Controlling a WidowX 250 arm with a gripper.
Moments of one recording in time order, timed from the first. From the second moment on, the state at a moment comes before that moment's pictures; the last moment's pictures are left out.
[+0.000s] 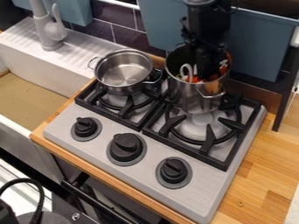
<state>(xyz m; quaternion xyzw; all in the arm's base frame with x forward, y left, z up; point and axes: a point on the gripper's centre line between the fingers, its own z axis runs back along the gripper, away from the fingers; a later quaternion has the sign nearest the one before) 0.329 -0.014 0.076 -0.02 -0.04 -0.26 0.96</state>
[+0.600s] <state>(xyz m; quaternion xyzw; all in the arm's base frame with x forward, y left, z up) 0.316 -0.008 0.062 -0.02 -0.01 -0.27 0.96</state>
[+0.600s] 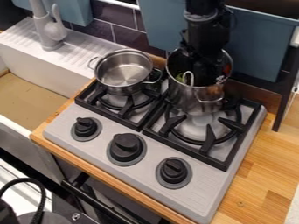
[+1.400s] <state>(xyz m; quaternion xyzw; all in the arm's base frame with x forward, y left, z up) 0.316 0.019 0.099 -0.02 -0.03 -0.30 0.95</state>
